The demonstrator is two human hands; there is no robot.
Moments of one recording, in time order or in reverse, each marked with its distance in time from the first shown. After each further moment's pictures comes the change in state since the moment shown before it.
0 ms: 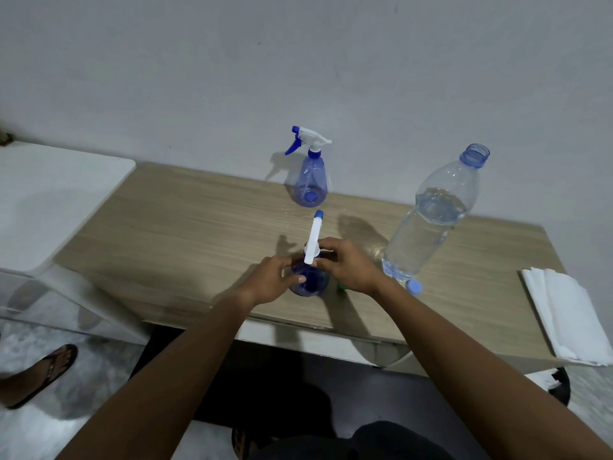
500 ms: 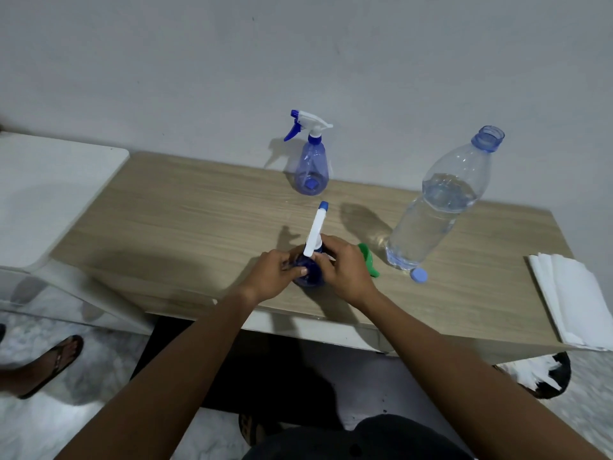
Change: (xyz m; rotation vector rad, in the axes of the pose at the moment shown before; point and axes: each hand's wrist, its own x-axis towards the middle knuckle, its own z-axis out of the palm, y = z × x) left_hand -0.006 -0.002 0.005 -0.034 0.080 -0.040; right_hand -0.012 0.019 0.036 -0.215 0.293 -0.127
